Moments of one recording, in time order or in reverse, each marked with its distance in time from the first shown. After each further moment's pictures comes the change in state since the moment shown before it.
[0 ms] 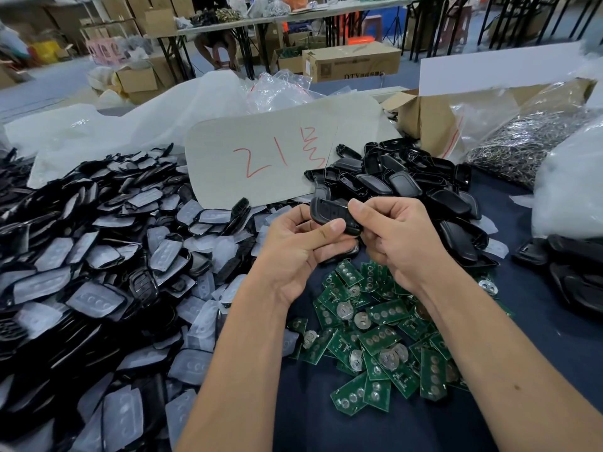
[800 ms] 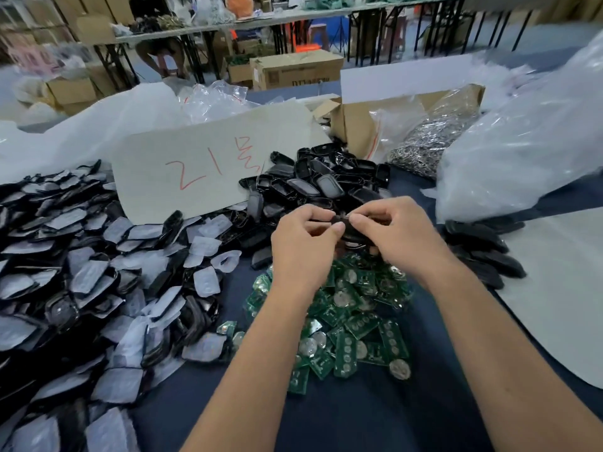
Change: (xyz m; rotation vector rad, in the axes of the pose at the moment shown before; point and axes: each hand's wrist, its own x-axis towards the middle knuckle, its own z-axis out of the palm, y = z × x) left_hand 0.003 -0.053 0.088 0.627 0.167 0.138; right_hand -0.039 -0.038 -0.090 -0.791 0.218 -0.061
